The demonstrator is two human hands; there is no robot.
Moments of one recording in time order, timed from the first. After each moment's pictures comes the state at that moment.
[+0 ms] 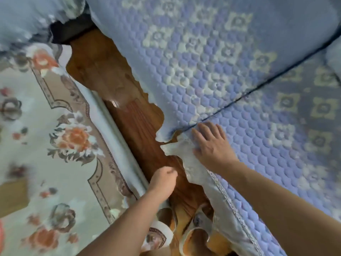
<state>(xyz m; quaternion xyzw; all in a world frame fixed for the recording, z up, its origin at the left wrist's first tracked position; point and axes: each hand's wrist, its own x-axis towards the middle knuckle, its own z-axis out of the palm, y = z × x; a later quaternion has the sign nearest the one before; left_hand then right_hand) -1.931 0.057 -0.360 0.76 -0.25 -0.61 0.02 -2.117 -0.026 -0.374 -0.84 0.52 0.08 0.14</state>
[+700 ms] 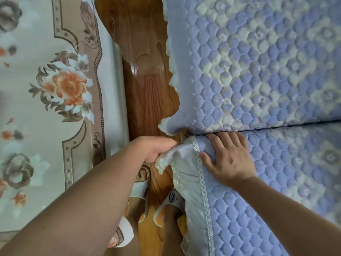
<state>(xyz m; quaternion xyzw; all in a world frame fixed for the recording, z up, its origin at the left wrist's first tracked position) -1.911 -0.029 -0.460 0.62 -0.07 -0.78 0.01 -2.141 -0.076 -0.412 -0.90 0.41 0.06 0.11</state>
